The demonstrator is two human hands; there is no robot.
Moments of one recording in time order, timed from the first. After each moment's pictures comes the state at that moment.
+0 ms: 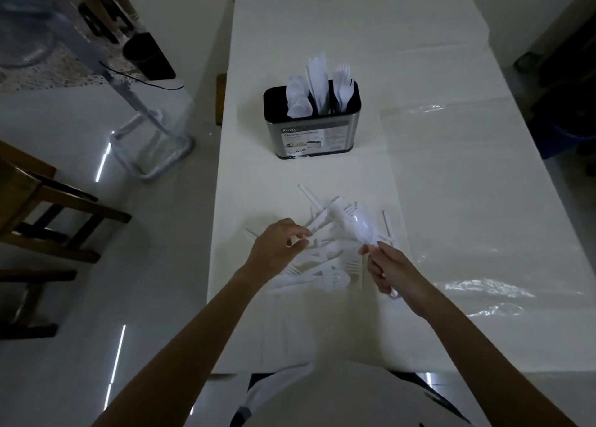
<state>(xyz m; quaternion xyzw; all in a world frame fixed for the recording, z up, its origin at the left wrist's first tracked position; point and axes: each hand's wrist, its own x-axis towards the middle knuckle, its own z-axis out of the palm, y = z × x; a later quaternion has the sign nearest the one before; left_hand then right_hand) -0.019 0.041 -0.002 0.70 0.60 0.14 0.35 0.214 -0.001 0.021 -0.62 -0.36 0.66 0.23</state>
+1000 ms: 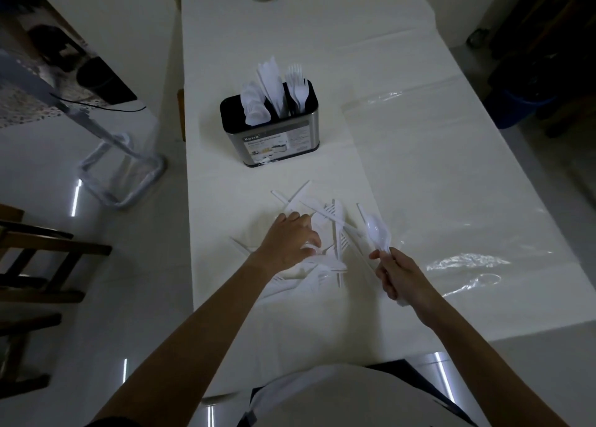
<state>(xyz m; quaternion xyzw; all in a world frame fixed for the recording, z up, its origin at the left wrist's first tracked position) 0.029 0.073 -0.005 0.89 0.42 -0.08 0.17 0.242 -0.035 0.011 -0.69 -0.30 0.59 0.29</state>
